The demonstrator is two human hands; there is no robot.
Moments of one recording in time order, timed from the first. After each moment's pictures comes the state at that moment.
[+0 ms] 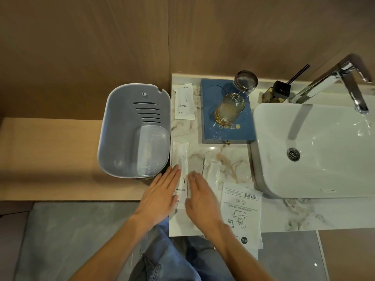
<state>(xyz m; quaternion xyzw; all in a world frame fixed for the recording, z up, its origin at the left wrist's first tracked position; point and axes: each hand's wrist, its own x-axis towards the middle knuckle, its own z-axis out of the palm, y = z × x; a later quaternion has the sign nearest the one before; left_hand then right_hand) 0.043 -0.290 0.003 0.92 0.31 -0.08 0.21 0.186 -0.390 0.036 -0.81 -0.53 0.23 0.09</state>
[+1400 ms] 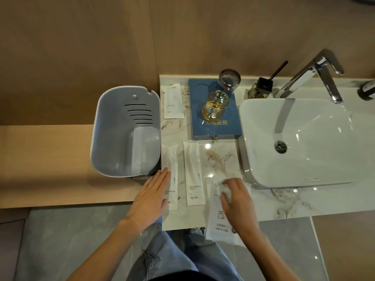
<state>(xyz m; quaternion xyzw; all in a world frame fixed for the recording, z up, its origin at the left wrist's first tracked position) 0.028 -0.306 0.011 0.91 0.33 -0.08 0.22 0.262 -0.467 0.063 -0.86 -0.42 0.20 0.20</state>
